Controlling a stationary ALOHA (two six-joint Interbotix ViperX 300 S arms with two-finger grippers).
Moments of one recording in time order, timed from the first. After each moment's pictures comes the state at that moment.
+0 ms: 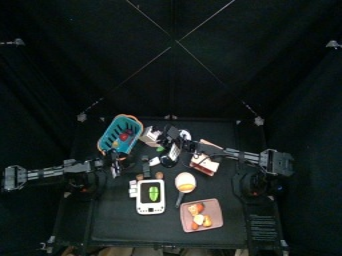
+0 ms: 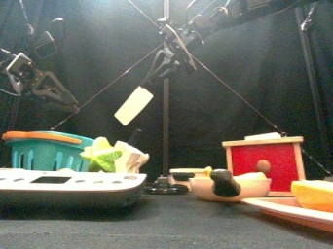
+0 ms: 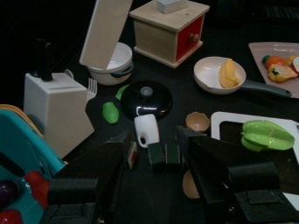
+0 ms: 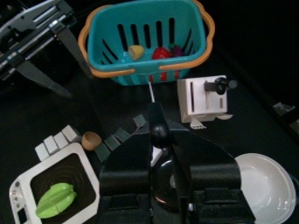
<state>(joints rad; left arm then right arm) 0.32 -0.88 1.29 0.10 -0.08 -0.01 -0.26 -0.04 0.15 -0.31 0.44 0.47</state>
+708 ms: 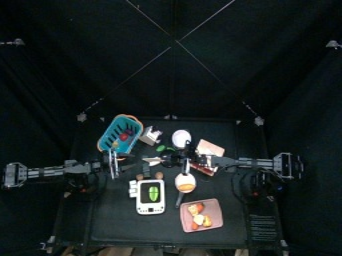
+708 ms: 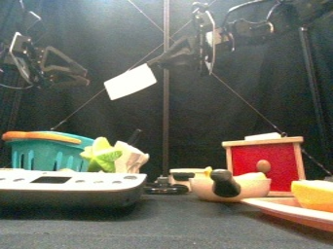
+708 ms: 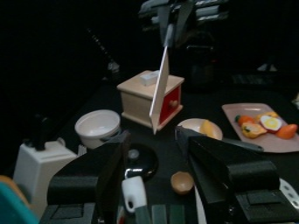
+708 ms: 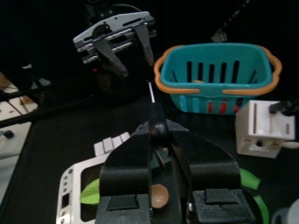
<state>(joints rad) 0.23 -0.86 1.32 0.10 -0.46 -0.01 -0.21 -0.22 0.62 -0.33 -0.27 0.46</state>
